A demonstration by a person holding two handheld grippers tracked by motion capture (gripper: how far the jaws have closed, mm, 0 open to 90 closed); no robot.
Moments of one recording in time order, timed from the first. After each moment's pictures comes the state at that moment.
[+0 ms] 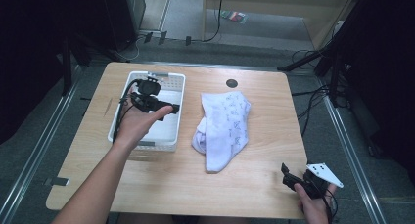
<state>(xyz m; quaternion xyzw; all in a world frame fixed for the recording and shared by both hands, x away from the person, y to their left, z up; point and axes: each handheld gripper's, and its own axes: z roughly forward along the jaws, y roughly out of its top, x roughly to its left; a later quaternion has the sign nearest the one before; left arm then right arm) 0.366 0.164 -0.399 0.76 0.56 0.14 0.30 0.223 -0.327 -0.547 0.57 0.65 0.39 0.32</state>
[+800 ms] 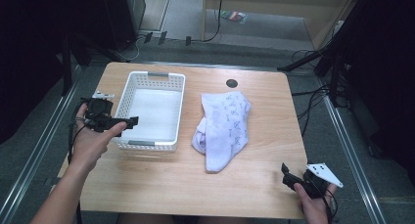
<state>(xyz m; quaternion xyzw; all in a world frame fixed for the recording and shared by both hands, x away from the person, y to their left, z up) 0.306 0.266 -0.427 0.71 0.60 0.18 0.32 0.223 -0.327 -0.547 0.57 0.65 0.38 0.32</state>
